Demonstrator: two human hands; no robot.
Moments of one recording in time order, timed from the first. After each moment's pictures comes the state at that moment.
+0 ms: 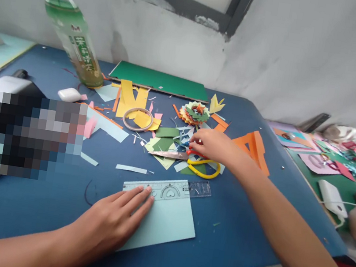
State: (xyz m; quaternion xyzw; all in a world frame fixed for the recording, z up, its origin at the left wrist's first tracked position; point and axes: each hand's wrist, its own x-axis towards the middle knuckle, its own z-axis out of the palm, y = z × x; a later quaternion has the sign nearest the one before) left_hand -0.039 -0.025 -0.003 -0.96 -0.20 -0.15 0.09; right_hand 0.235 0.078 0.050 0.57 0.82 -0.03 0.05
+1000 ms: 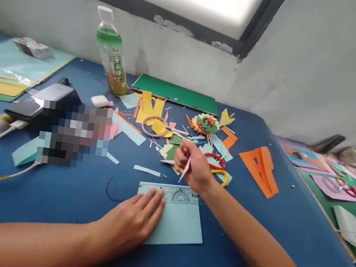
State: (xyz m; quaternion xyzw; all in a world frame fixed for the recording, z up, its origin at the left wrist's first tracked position) left_hand -0.030 -0.042 -0.006 -0.95 -0.23 -0.14 0.15; right_hand 0.137 0.041 0.037 0.43 0.45 -0.62 -0.47
